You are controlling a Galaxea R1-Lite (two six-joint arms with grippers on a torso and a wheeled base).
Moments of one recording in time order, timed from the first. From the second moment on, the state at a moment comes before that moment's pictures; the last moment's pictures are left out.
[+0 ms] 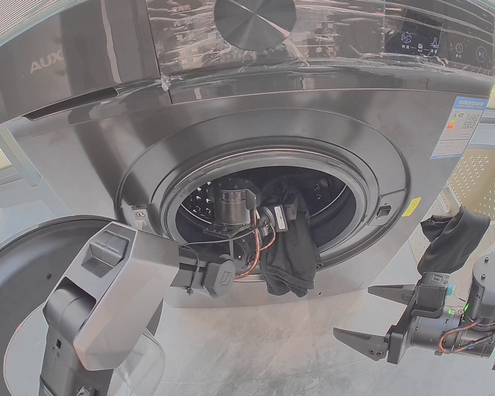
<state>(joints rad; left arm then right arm) -0.59 2.51 -1.71 -0.63 0.14 -0.25 0.72 1.82 -0.08 -1.54 0.04 0.14</state>
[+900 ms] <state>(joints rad) -0.62 2.48 -1.66 -0.66 0.08 -0.22 0.72 1.81 -0.09 -1.54 0.04 0.14</state>
